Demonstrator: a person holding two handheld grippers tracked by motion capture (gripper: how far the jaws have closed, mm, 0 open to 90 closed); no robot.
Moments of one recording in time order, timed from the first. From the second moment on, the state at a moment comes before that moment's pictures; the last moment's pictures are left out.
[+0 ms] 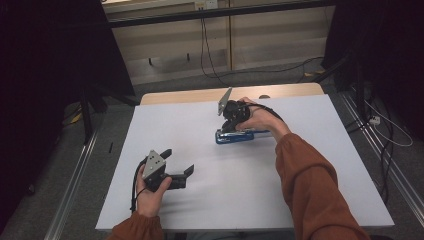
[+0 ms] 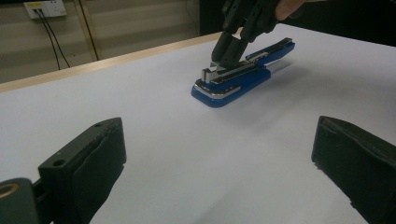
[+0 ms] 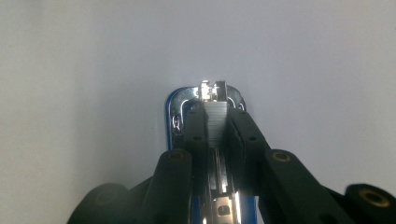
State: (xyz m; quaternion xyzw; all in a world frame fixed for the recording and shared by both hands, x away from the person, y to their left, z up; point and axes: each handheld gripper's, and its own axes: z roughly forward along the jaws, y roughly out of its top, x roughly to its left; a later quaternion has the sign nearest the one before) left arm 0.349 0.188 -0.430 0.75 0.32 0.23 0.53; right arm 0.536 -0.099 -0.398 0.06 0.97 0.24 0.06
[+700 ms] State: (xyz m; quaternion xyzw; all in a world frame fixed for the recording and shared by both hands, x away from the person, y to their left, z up) left arm 0.349 0.189 -0.430 0.75 0.32 0.23 0.53; right arm 0.538 -0.094 -0.401 0.05 0.97 0.23 0.06
